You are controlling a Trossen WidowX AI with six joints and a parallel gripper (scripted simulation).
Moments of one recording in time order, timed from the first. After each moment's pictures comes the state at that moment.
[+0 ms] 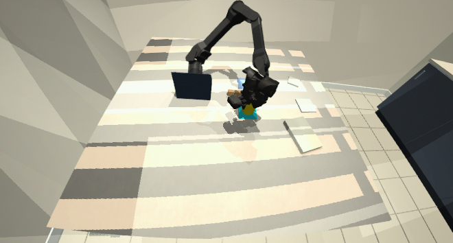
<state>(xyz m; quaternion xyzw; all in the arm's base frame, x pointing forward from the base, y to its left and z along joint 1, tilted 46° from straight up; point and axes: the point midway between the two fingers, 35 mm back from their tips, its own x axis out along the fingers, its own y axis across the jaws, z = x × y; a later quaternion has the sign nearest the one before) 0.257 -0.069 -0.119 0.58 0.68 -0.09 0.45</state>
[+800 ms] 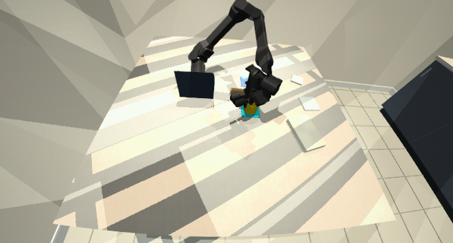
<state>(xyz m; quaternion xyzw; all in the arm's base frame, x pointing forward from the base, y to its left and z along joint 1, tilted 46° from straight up) 0.257 -0.070 -0.117 0.58 0.68 -0.10 0.44</state>
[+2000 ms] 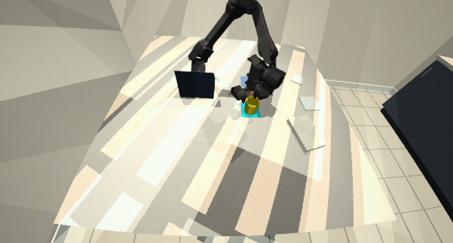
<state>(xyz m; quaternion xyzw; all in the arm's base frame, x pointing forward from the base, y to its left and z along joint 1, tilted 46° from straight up) 0.252 -0.102 -0.088 0.58 0.68 -0.10 0.44</state>
